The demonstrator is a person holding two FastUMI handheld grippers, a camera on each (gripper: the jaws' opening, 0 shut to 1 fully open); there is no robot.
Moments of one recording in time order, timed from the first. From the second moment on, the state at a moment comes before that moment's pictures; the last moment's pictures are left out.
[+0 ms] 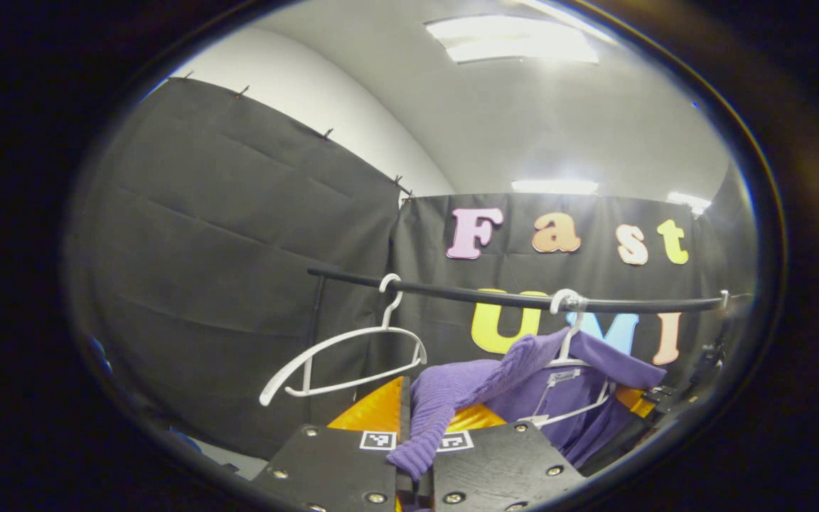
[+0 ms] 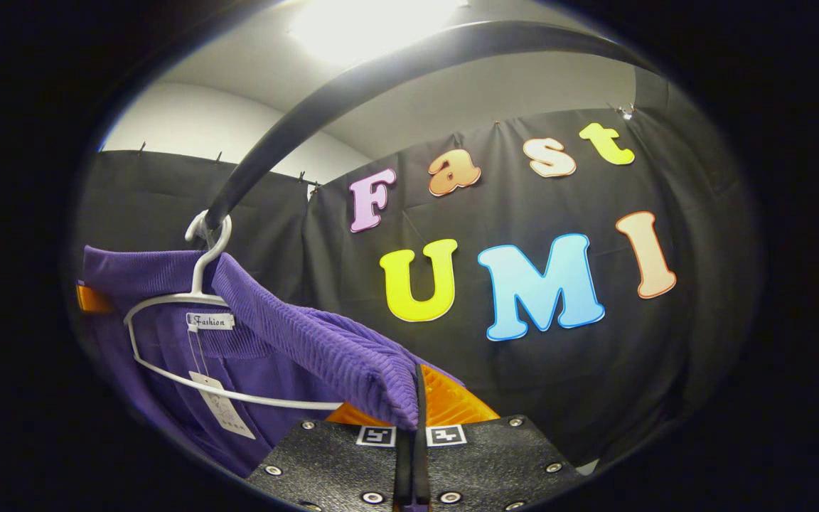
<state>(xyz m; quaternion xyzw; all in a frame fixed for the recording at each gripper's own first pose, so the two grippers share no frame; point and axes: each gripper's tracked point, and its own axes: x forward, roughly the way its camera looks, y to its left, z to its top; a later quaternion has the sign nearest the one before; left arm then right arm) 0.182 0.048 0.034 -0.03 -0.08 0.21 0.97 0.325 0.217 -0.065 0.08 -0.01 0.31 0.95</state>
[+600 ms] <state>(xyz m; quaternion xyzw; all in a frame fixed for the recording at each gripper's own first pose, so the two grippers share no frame) 0.203 0.092 0.058 0.01 -0.05 0.16 0.99 0.329 0.237 -0.059 0.04 -0.05 0.32 0.94</state>
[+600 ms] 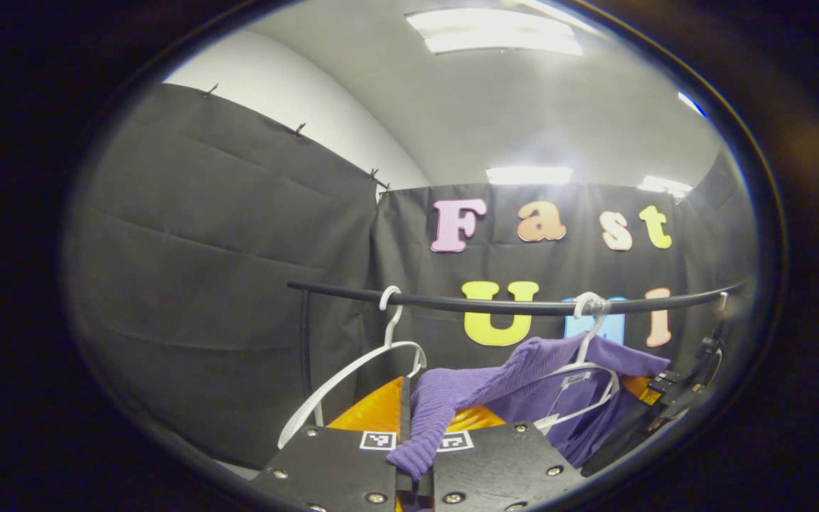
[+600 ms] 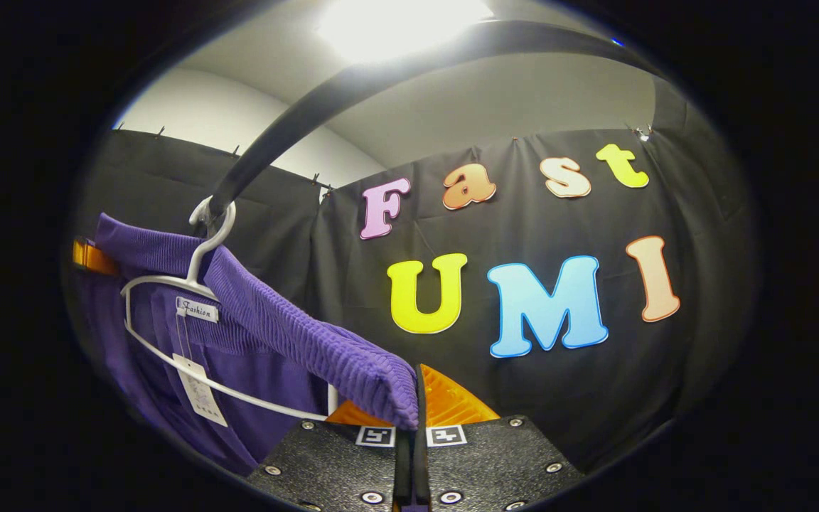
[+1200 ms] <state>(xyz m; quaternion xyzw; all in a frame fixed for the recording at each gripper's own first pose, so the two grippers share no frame) 0.194 0.120 0.062 0.07 0.01 0.12 0.99 0.298 0.254 -0.052 0.01 -0.07 0.33 0.94</state>
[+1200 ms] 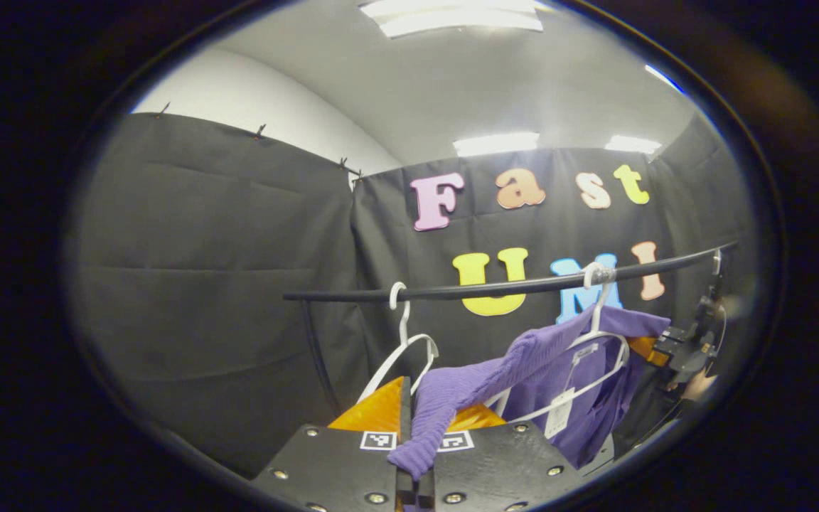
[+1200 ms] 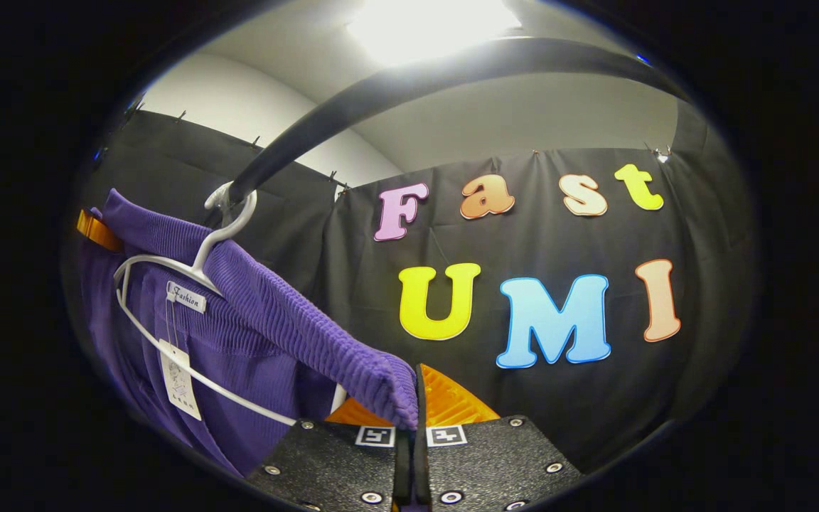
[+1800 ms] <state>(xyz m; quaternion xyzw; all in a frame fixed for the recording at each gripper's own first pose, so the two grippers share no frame) 0.222 0.163 -0.012 0.00 0.06 0.00 1.00 0.278 0.257 -0.049 -0.04 -0.05 0.25 0.97</state>
